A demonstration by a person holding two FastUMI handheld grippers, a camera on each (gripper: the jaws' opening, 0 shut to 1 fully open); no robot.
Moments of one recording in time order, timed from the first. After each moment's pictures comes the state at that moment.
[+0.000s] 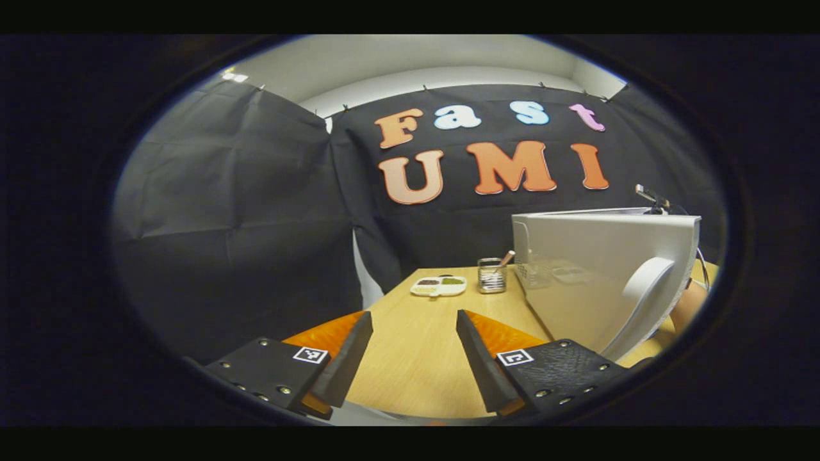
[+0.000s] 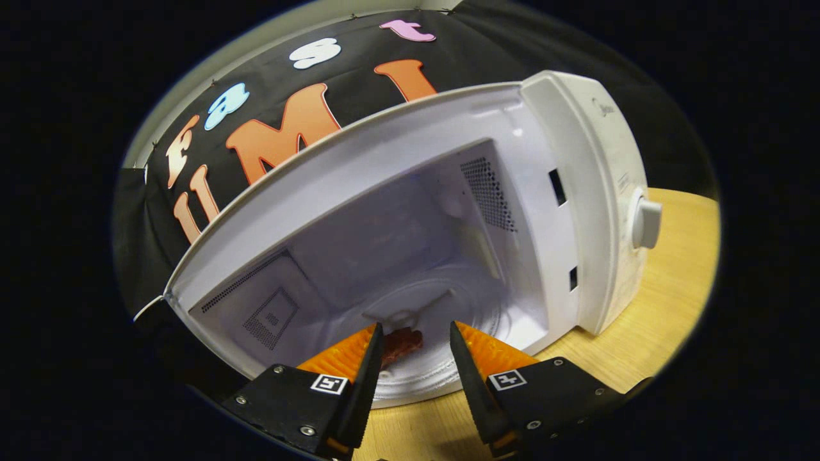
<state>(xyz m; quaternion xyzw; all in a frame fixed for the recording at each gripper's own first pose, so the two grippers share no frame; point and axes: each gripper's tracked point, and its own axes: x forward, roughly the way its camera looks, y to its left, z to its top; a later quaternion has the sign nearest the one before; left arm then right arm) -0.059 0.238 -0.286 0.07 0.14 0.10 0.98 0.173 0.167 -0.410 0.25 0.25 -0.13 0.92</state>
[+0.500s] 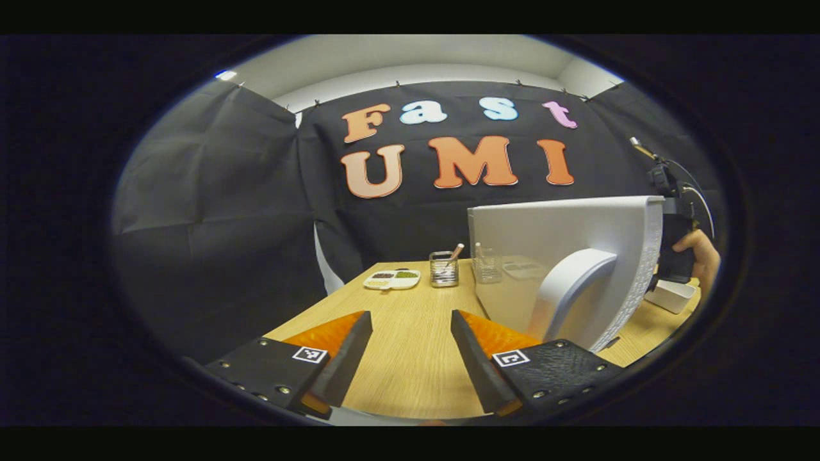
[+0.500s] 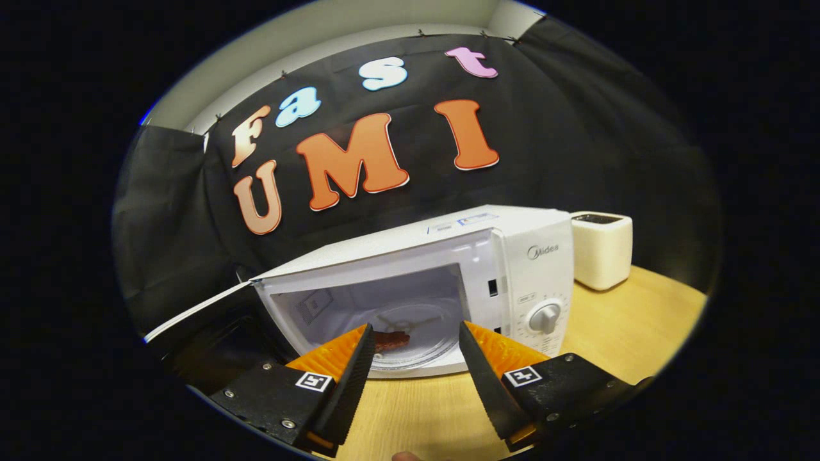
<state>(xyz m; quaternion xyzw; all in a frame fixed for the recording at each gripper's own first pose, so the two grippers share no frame) -0.054 0.167 -0.308 0.06 0.15 0.04 0.99 0.101 0.117 -0.306 0.14 0.19 -0.03 0.97</state>
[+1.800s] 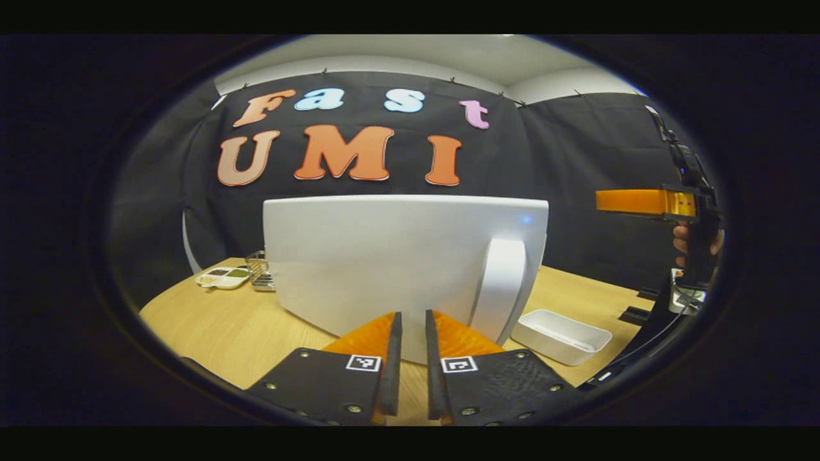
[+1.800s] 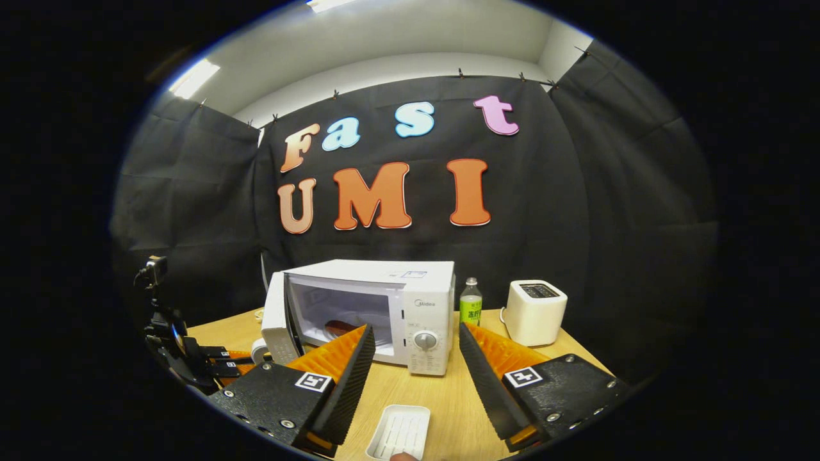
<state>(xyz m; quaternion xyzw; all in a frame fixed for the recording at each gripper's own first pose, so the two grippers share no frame) 0.020 -0.121 -0.346 -0.02 0.17 -0.19 0.97 -0.007 -0.021 -0.235 0.06 0.15 0.03 0.99</state>
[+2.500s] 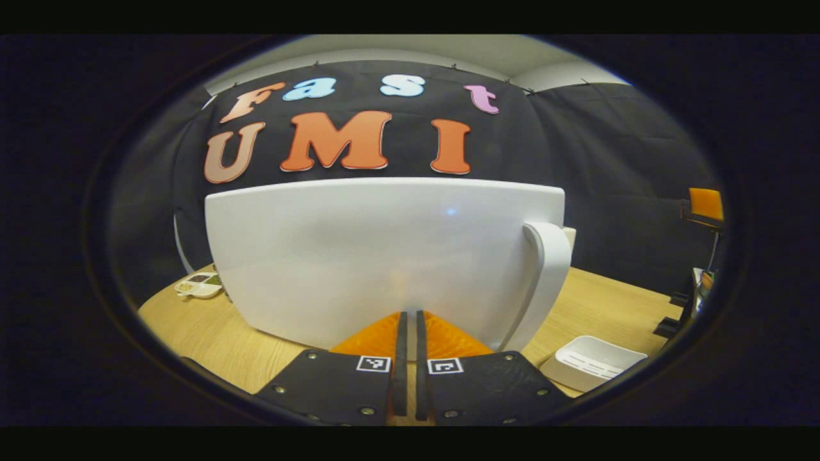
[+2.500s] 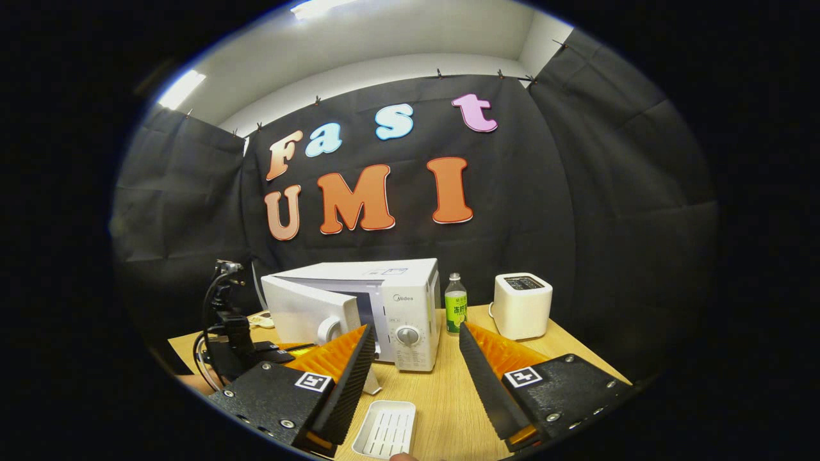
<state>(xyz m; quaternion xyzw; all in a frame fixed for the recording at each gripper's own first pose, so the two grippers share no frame) 0.130 -0.165 -0.383 0.01 0.19 -0.16 0.97 -0.016 -0.042 -0.245 0.08 0.15 0.01 0.99</state>
